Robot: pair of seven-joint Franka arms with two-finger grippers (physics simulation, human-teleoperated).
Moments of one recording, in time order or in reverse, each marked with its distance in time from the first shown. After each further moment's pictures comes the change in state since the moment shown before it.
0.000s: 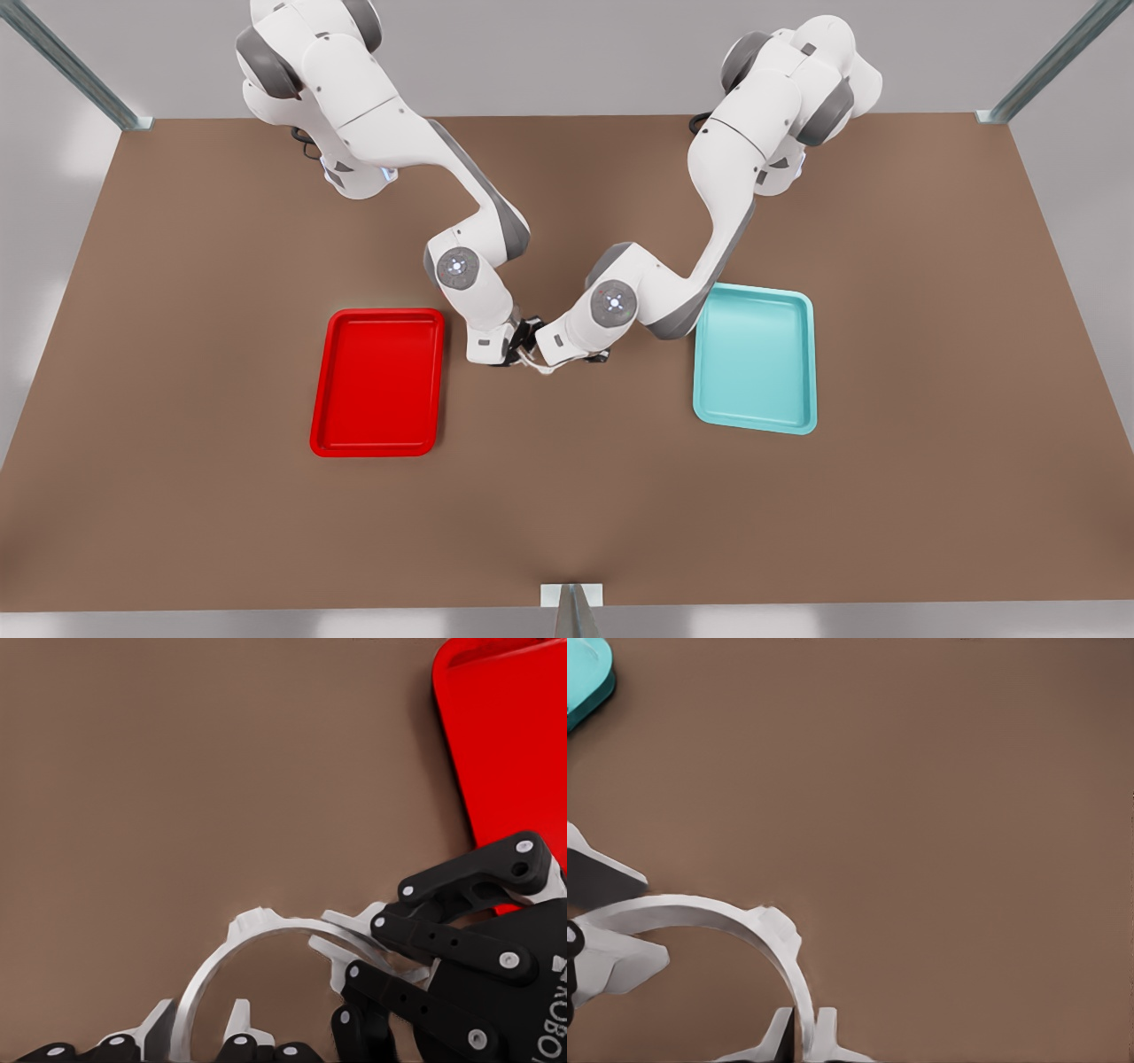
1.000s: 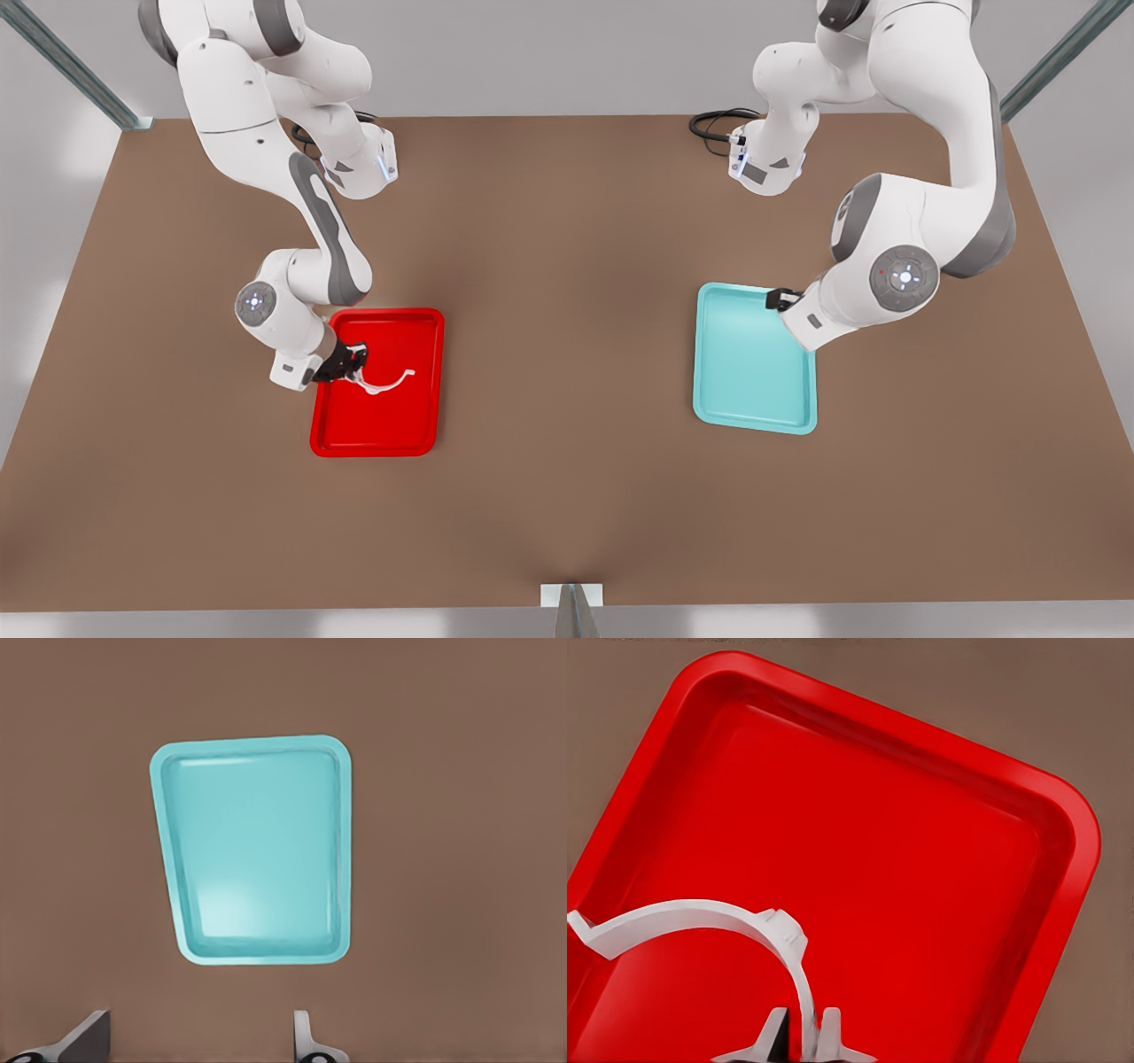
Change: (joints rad) left arm 0.524 -0.476 -0.053 -0.141 0.259 -0.699 0.180; right arm -0.527 -0.178 -0.006 -0.380 -0.018 0.036 -0.354
